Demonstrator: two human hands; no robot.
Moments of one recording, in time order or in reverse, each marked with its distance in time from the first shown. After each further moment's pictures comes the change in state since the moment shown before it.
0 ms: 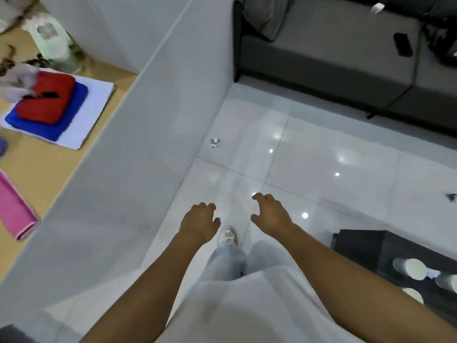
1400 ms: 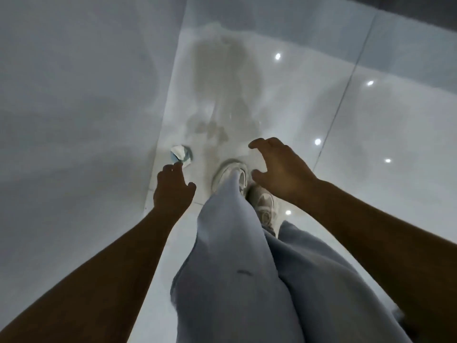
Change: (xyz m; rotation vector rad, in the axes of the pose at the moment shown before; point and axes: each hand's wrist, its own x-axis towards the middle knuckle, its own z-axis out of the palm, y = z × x) left_hand 0.777 -0.065 0.084 -0.088 -0.154 -0.328; right_hand 0.752 0.121 -0.049 0.103 -0.171 -0.027
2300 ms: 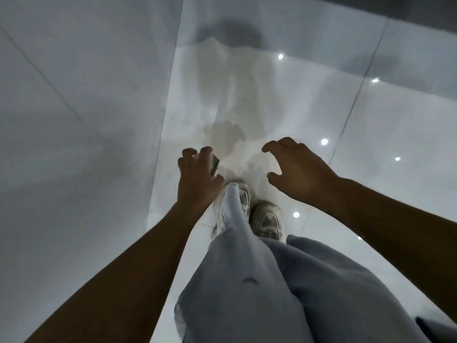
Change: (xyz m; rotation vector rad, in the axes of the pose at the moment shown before) left_hand 0.052 0.080 -0.012 -0.090 0.149 0.242; right_hand 0.047 0.030 -0.047 -0.098 -0.047 0.001
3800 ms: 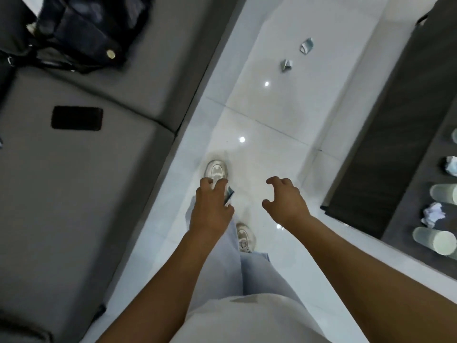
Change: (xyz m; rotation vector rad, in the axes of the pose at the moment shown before) left_hand -0.373 0.781 0.010 0.773 -0.576 1.037; right_hand -0.581 0.377 -0.173 1.244 0.688 1.082
